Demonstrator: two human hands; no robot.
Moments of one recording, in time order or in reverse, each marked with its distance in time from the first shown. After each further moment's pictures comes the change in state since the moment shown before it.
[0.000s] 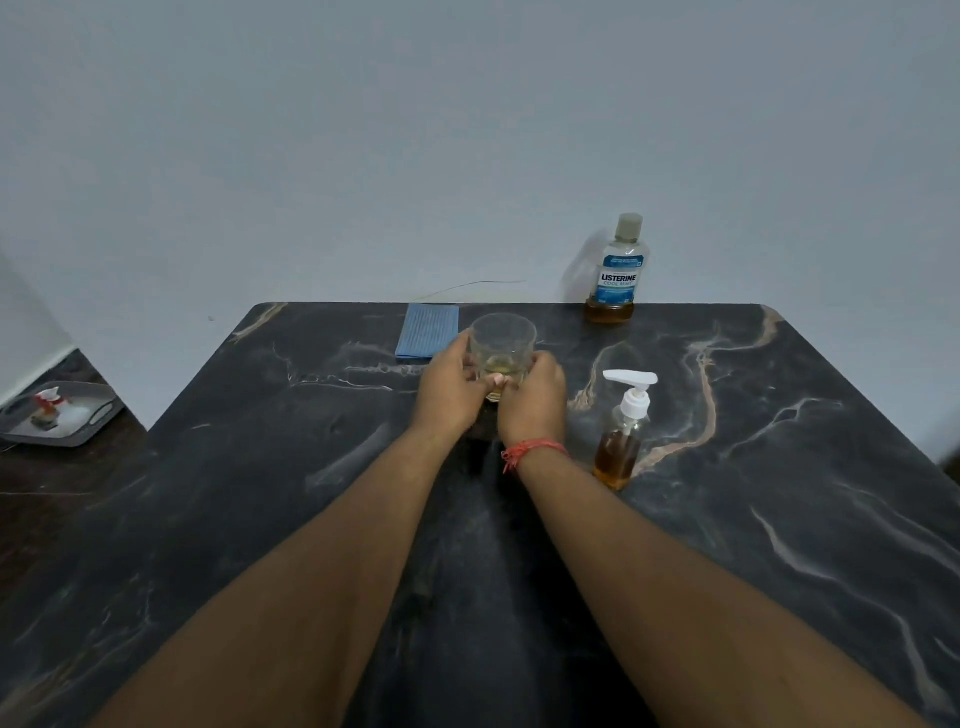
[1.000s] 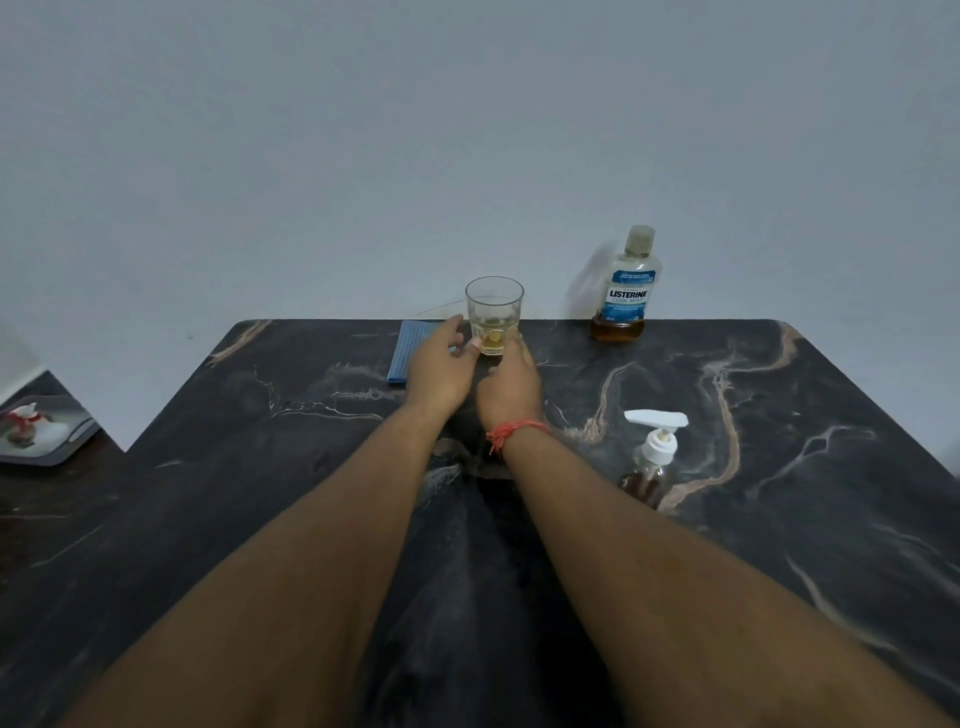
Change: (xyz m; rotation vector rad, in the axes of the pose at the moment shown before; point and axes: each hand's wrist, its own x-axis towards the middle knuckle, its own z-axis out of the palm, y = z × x) left_hand 0.064 0.003 -0.008 0.065 0.055 -0.117; right_hand 0.052 -0.015 0.043 0.003 -0.219 -0.018
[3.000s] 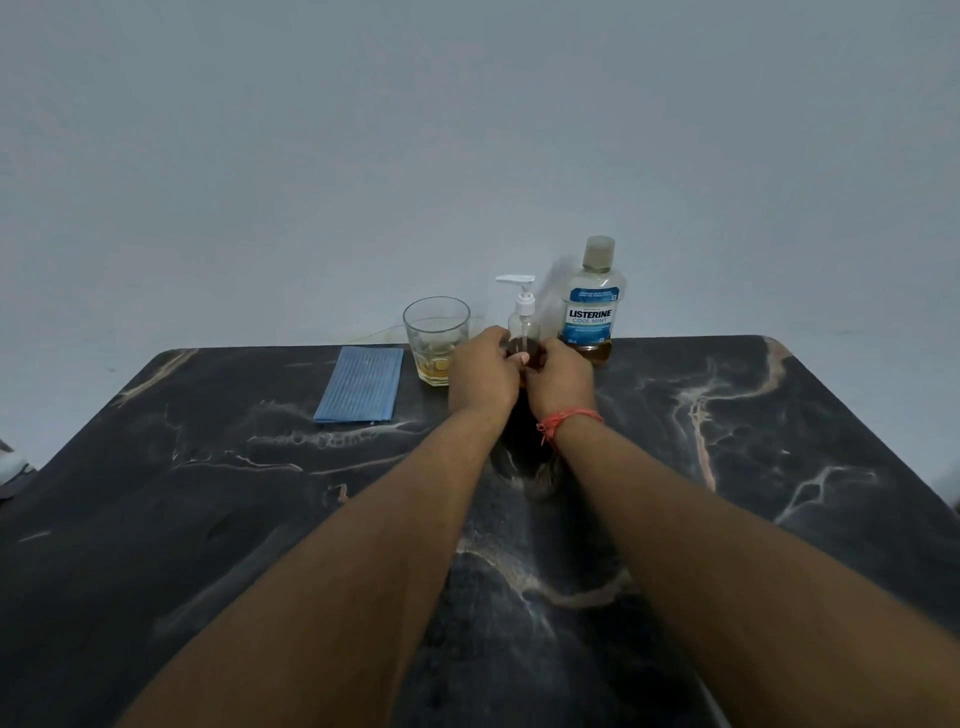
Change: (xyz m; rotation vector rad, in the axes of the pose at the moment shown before) left_hand 0.055 0.041 0.125 0.180 0.061 0.097; right_hand 0.109 0.068 -0.087 -0.178 0.107 -0.055
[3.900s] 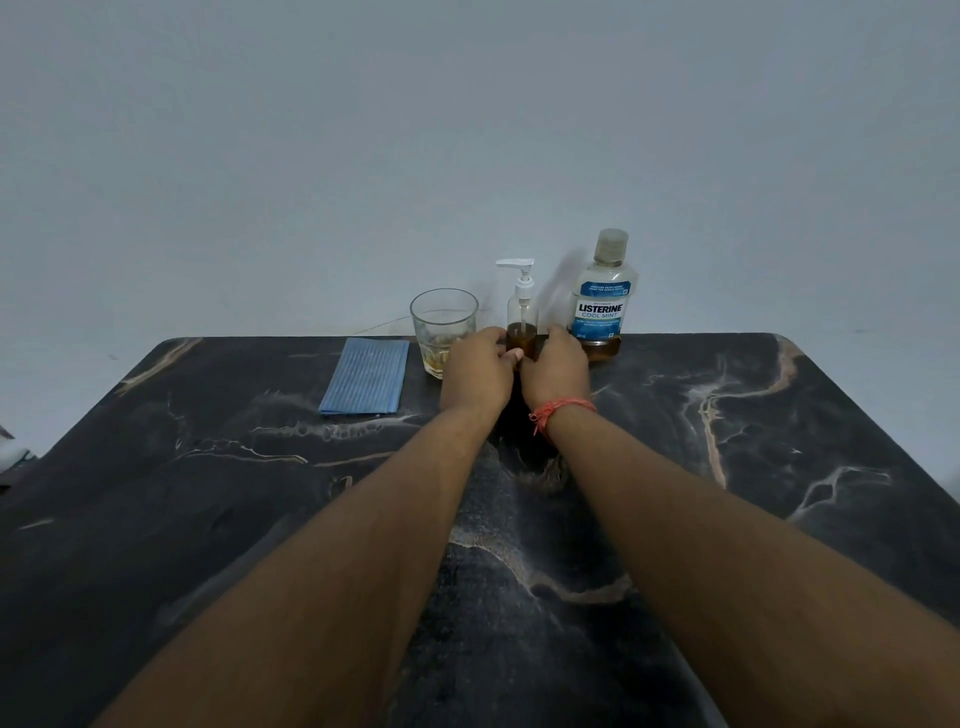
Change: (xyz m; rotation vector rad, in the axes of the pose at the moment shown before) left_hand 0.000 -0.015 -0.010 -0.020 -0.032 0.032; right_hand 0.003 -0.013 0.015 -0.056 0.035 0.051
